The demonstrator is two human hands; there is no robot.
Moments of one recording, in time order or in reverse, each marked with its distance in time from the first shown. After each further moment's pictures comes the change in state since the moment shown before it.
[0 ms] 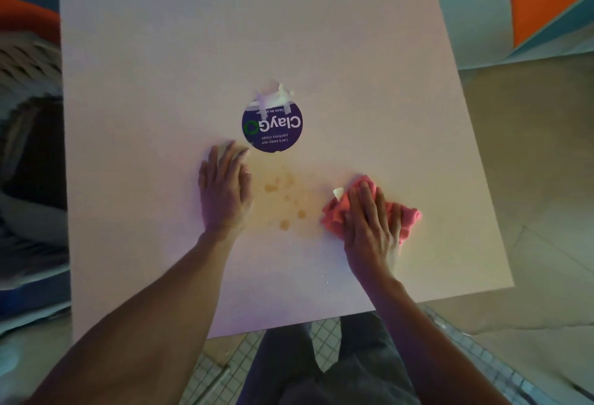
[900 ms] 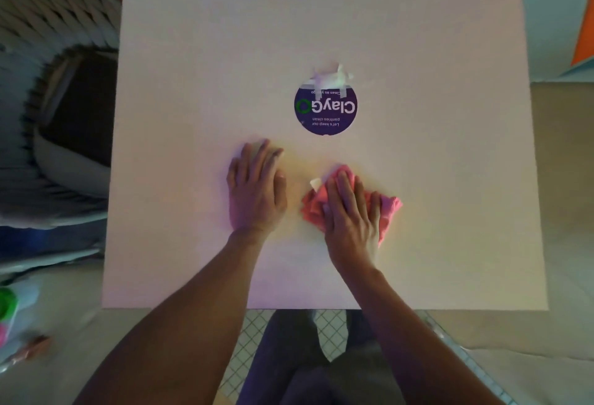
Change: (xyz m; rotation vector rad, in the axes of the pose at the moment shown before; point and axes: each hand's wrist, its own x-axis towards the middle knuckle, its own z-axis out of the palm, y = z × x) left_hand -0.045 -0.015 -0.016 0.140 -0.001 -0.033; right_hand -0.002 -0.090 0.028 0.011 -0.036 -0.213
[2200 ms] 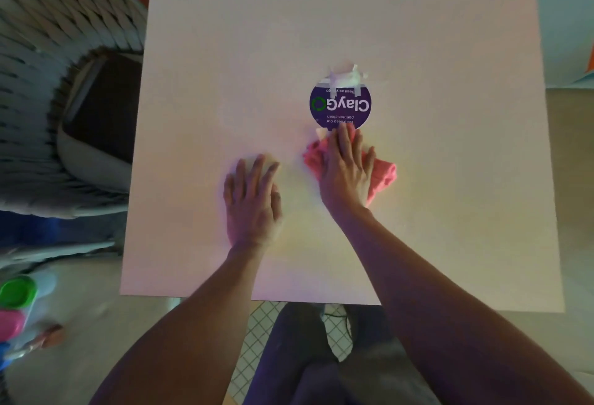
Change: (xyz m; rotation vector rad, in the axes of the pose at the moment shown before) left_hand -0.041 -0.024 -0.008 0.093 0.025 -0.072; right_hand 0.090 -0.040 0.005 0.029 -0.165 0.089
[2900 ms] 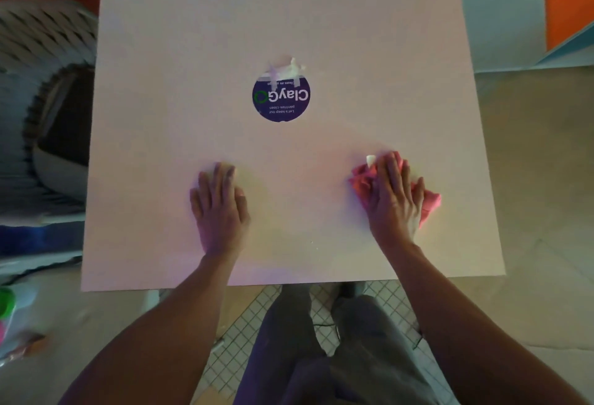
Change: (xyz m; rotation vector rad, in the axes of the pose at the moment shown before) left_hand -0.035 0.042 0.007 0.036 -0.020 -0.127; right_hand -0.091 0.183 -0.040 0.001 0.159 0.121
